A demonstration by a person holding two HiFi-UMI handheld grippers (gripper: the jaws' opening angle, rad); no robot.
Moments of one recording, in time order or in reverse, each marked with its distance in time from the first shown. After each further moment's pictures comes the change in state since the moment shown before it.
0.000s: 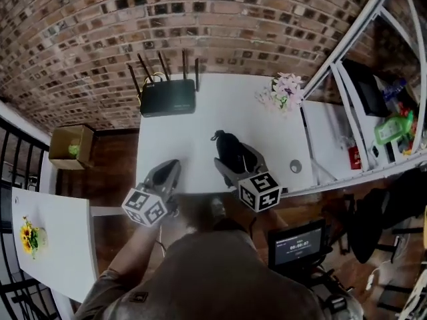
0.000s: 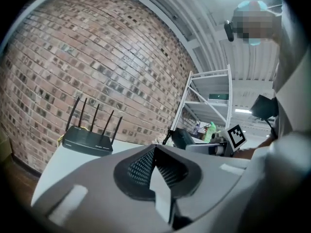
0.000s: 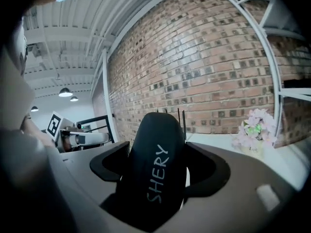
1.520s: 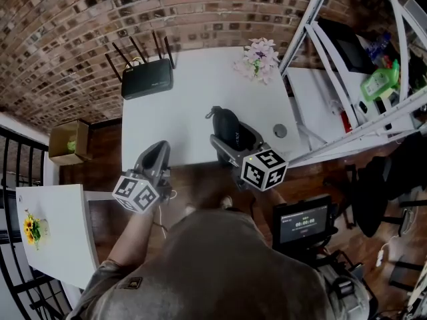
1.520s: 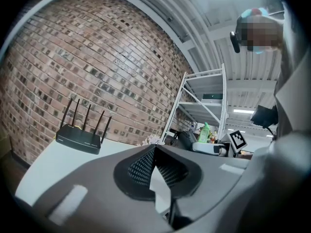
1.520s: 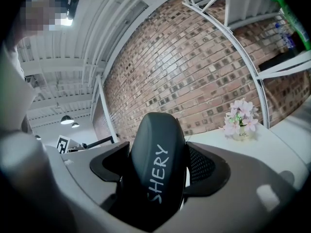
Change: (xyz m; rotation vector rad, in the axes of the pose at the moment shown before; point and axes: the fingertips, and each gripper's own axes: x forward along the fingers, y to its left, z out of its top) left arm -0.001 -0.082 -0.009 0.017 -0.022 0.002; right arm -0.099 -0.026 -0.003 0.228 -0.164 0.060
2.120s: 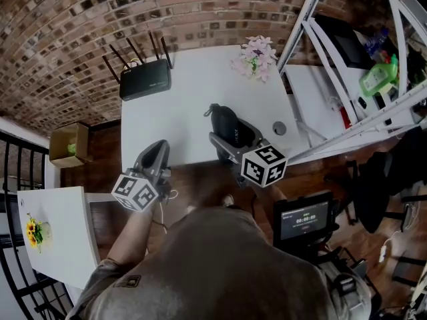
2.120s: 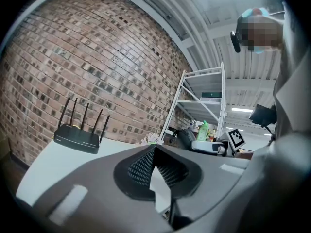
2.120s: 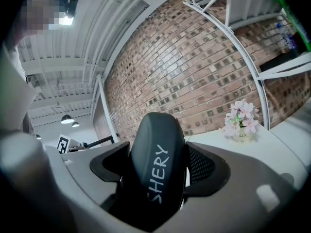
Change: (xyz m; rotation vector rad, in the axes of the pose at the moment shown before) left arm 0.003 0.000 0.000 0.010 0.024 -0.021; right arm 0.002 -0.002 0.003 -0.008 0.003 0.000
